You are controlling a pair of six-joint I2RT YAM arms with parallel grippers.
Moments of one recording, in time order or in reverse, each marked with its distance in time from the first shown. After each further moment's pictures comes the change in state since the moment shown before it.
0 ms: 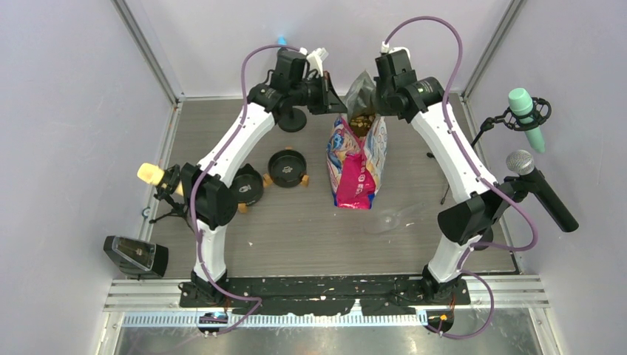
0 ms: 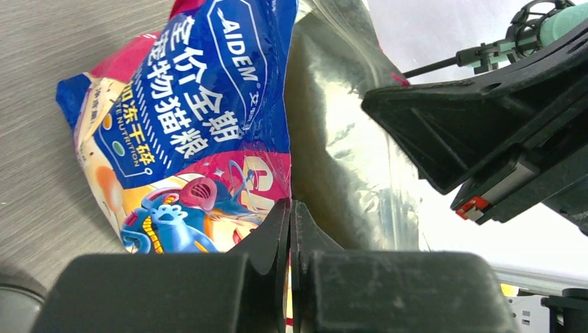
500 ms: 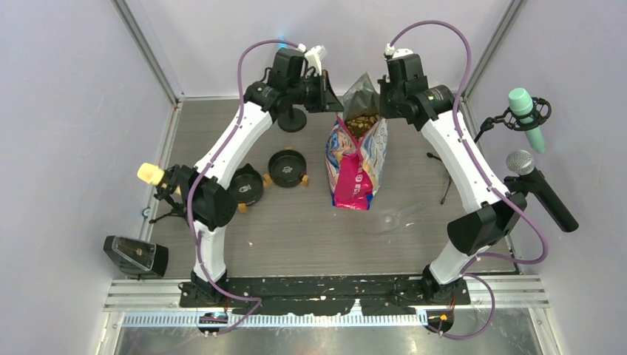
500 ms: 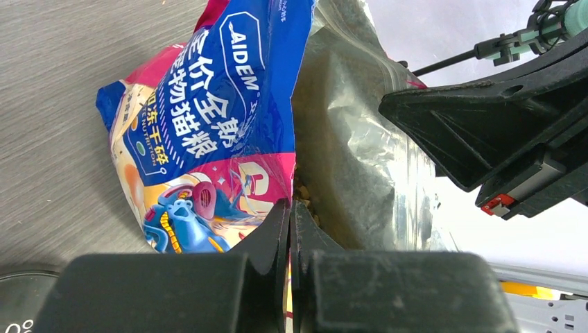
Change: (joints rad) left arm 0.002 -0.019 0.031 -0.064 -0.047 0.086; right arm -0.032 -0.109 -0.139 0.108 -0.119 -0.061
